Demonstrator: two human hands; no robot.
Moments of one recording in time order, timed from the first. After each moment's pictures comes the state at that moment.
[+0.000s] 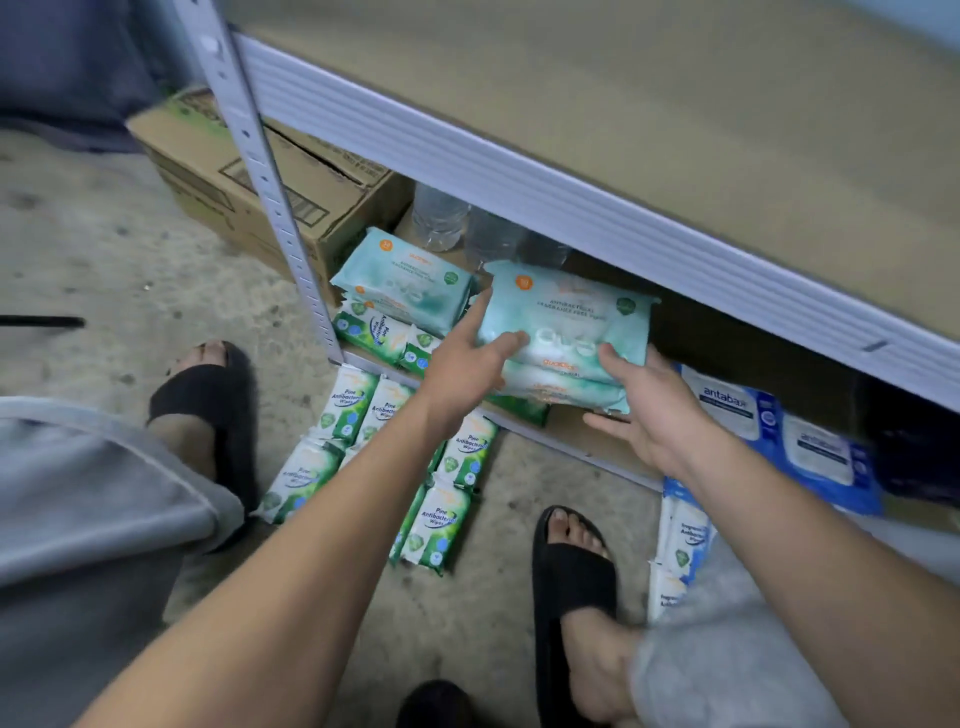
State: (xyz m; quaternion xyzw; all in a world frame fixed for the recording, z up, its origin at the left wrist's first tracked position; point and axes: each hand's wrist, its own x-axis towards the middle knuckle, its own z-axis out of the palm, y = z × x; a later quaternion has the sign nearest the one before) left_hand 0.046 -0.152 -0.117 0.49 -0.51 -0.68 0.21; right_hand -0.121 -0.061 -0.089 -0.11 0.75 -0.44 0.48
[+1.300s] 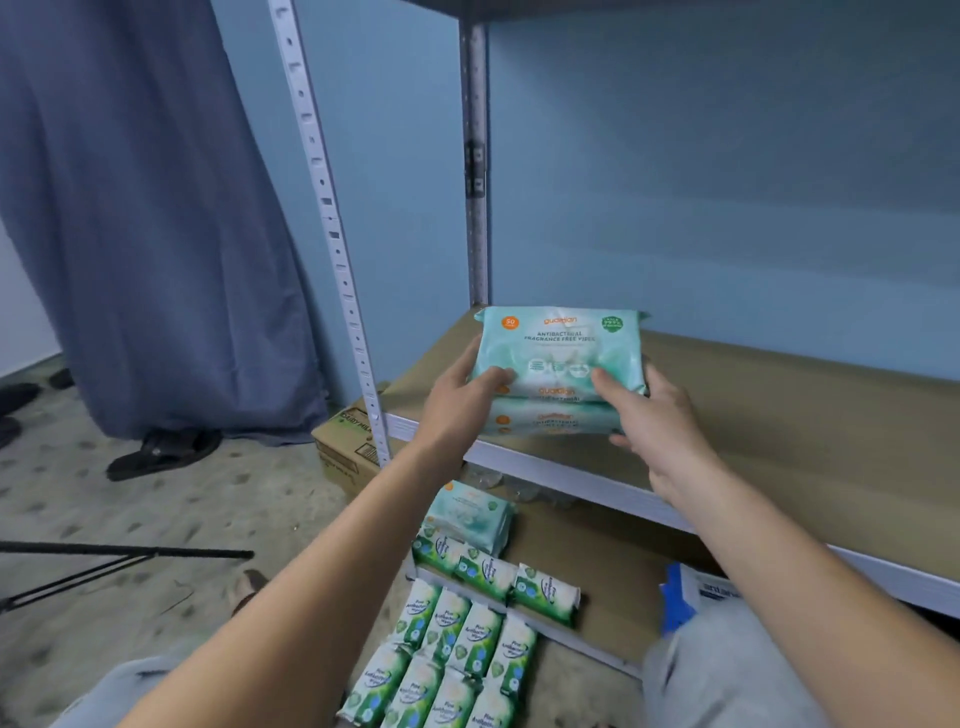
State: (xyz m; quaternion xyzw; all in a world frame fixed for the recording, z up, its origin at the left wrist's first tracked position) left_hand 0.071 -0.114 0.184 0.44 -0.59 -0.55 0.40; right_hand -0.102 -0.034 0.181 -0.37 0.65 -0.59 0.31
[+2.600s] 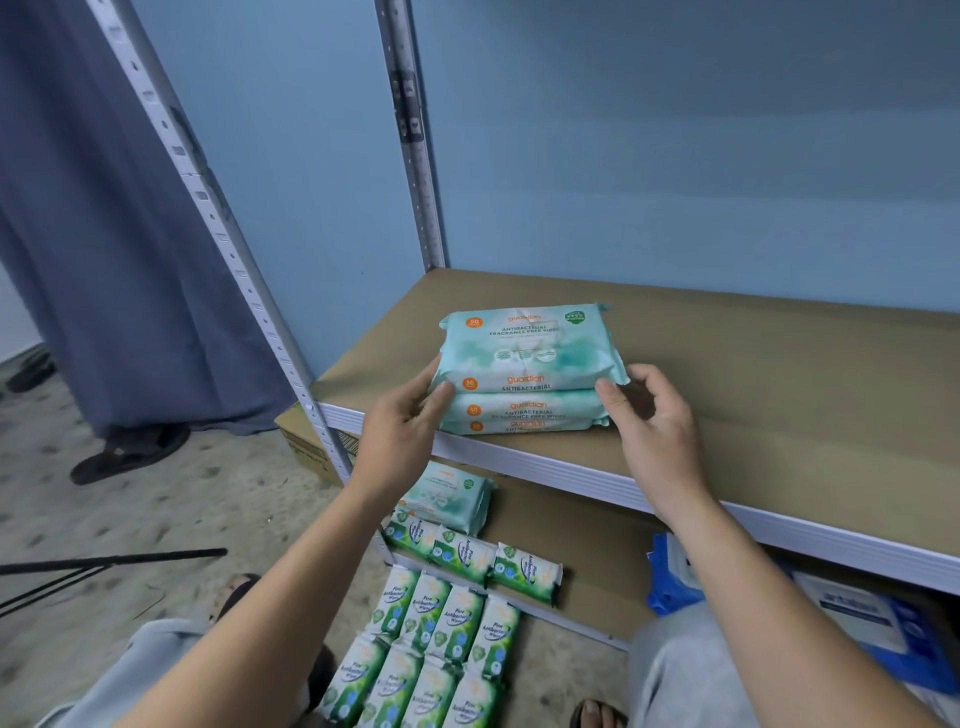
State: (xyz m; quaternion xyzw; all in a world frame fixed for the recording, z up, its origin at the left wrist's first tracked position) left_hand 0.053 -0.142 0.103 0.42 -0.68 -0.45 0.40; right_hand -0.181 -0.046 0.081 -0.43 0.62 -0.63 0.18
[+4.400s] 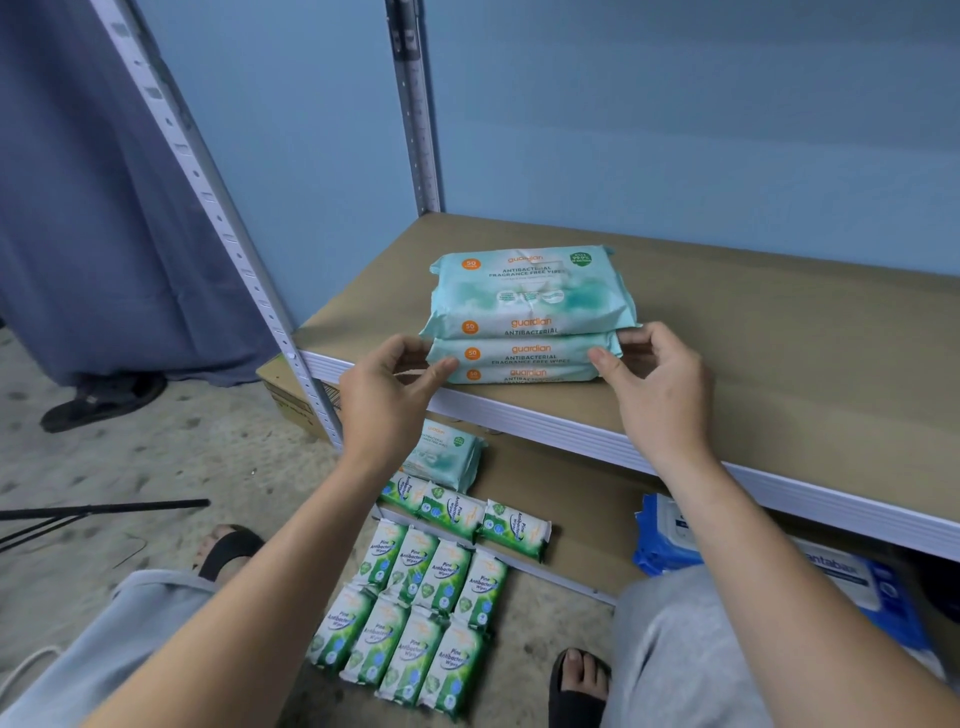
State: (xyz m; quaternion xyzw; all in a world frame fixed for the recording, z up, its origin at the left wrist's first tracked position) left_hand 0.050 -0.143 0.083 0.48 -0.67 -0.32 0.47; right_hand -0.176 -0.055 0.080 -0.43 0.68 -0.58 0.10
